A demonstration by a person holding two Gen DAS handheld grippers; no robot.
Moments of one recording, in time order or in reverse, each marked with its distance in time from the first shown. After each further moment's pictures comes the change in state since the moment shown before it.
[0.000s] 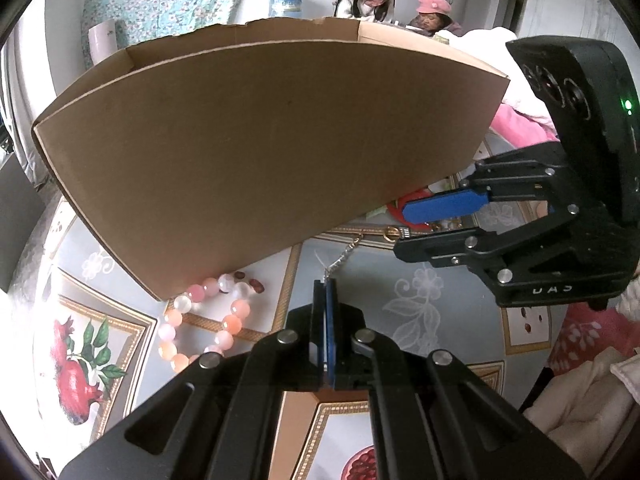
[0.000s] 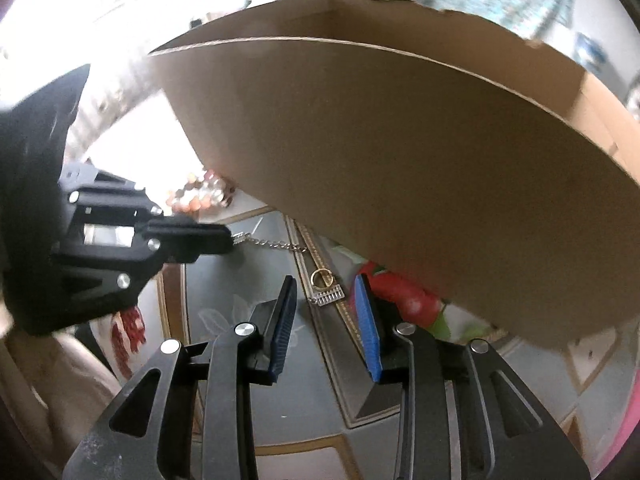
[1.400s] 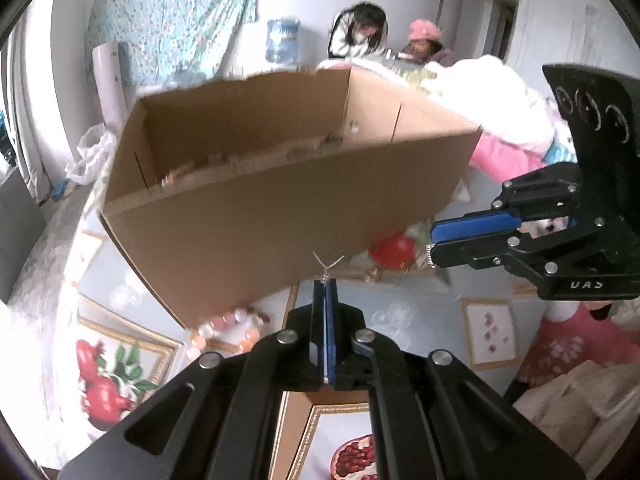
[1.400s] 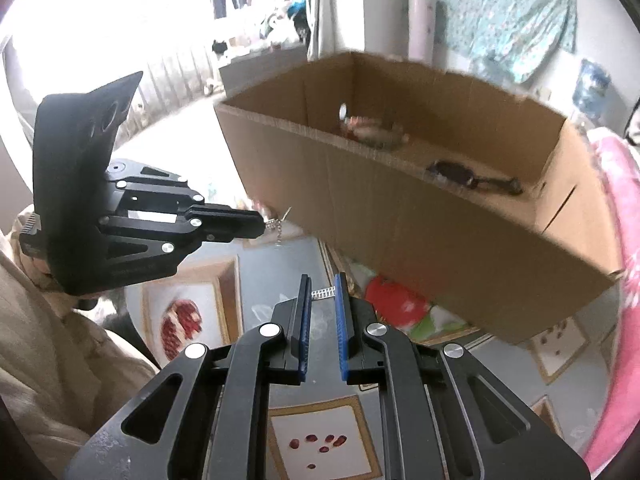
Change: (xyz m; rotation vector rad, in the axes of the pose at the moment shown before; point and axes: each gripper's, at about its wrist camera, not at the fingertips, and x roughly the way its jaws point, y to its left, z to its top) left arm -0.048 0.002 0.018 0.005 -0.117 -0.025; right arm -0.120 -0.012 -0.011 0.022 -0.166 0.035
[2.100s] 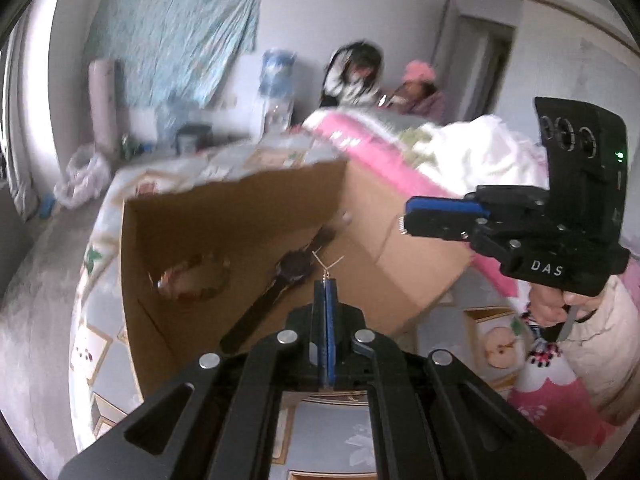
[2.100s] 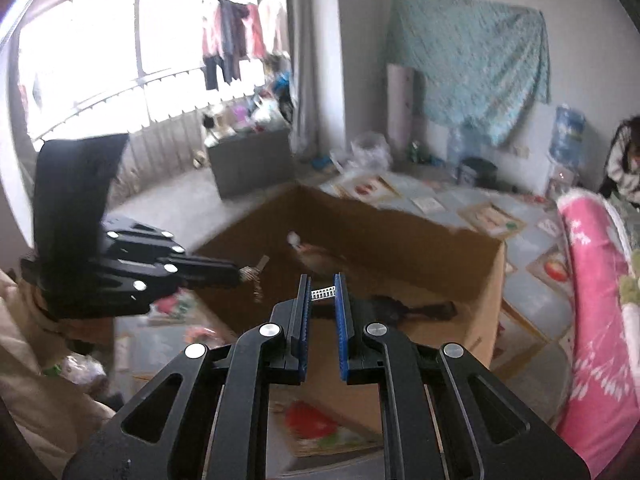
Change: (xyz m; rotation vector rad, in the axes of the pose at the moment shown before) left arm 0.007 0.015 0.103 -0.055 -0.055 -0.062; right arm -0.001 -0.067 0.066 0.019 -0.175 -0.055
